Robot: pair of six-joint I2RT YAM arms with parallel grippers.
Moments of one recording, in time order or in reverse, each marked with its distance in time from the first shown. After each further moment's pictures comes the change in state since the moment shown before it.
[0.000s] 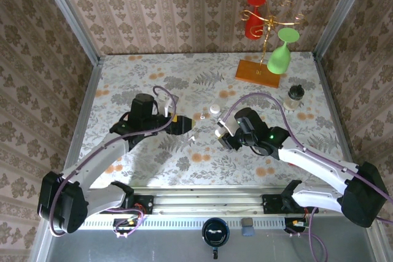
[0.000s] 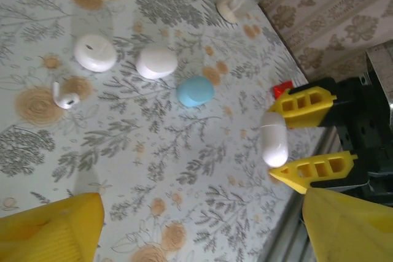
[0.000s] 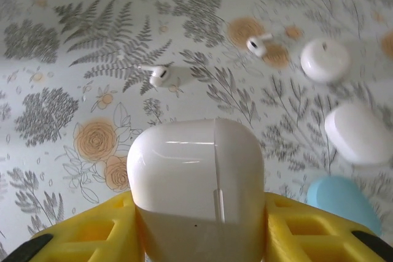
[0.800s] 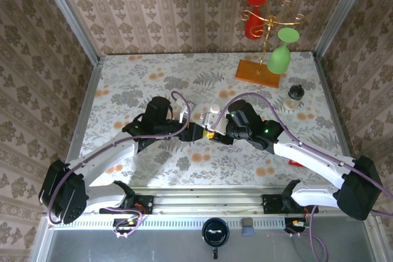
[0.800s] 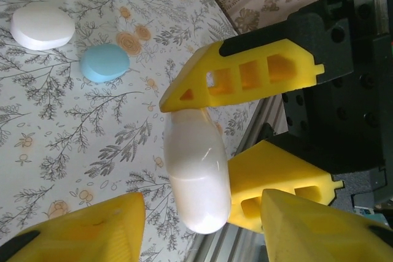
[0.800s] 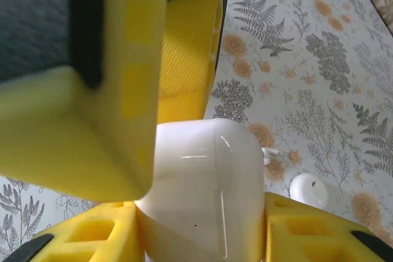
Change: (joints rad) left arm -0.160 0.083 0.017 0.103 0.086 -0.106; right arm 0.039 0.072 0.125 0.055 -0.108 -0.392
